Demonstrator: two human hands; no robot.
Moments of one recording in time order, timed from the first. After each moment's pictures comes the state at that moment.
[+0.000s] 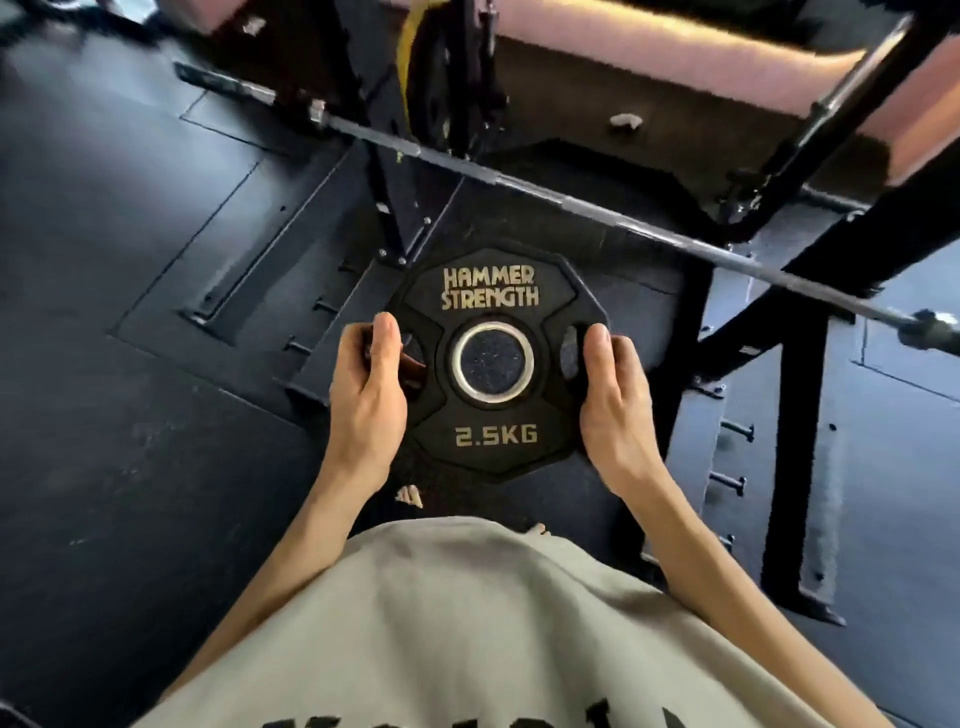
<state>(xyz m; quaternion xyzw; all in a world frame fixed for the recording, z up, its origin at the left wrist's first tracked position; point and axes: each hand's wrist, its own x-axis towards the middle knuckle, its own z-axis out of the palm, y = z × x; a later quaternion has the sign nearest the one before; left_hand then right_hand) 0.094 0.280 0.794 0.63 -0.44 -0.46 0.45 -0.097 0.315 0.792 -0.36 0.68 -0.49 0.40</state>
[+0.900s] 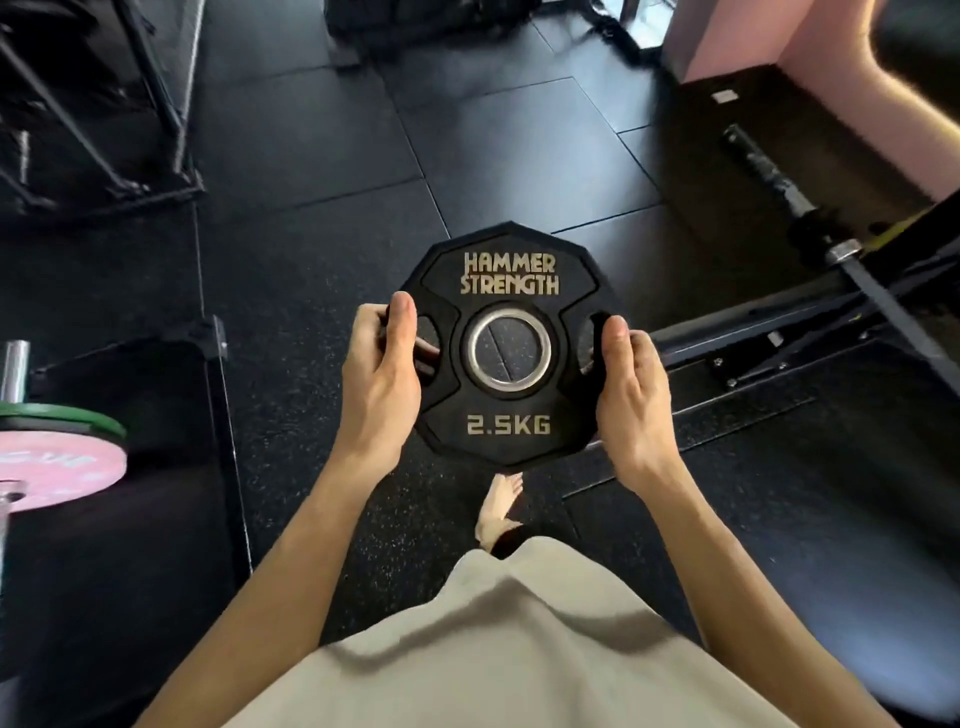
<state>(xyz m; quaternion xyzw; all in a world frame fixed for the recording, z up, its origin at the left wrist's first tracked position) 0.622 0.332 0.807 0.74 -0.20 -0.23 0.60 0.461 0.224 0.806 -0.62 0.48 -0.32 0.53</state>
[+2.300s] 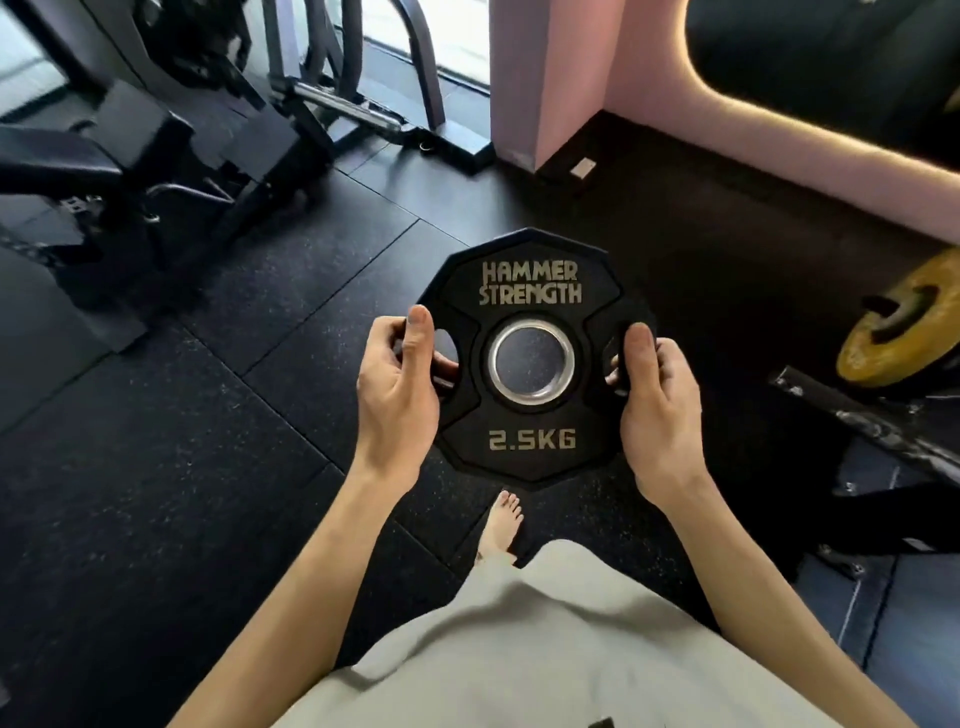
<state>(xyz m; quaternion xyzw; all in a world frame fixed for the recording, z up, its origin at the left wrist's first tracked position) 1.158 -0.555 0.814 0.62 -0.41 -0.38 0.54 0.965 -0.563 0.805 -0.44 0.63 -0.48 0.42</state>
